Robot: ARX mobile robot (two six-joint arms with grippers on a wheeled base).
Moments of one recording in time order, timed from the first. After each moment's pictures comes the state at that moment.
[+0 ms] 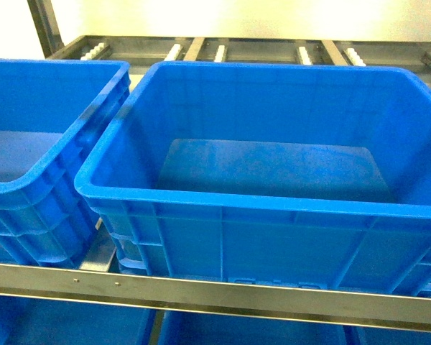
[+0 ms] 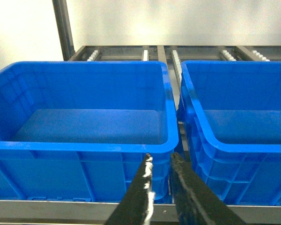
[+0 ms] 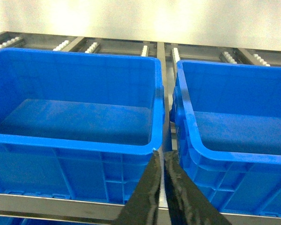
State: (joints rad) left arm 0.00 0.01 0.01 0.00 0.00 0.00; right arm 0.00 0.00 0.01 0.00 0.00 -0.01
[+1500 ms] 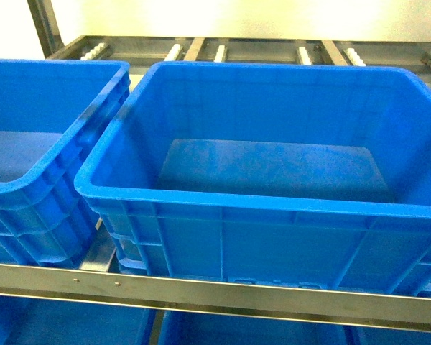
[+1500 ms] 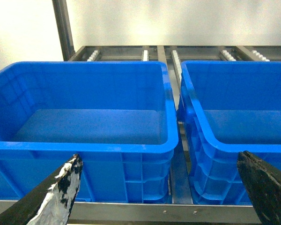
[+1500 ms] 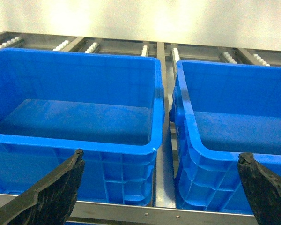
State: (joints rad) left arm 0.00 0.01 0.01 0.00 0.00 0.00; right arm 0.00 0.00 0.01 0.00 0.00 -0.01
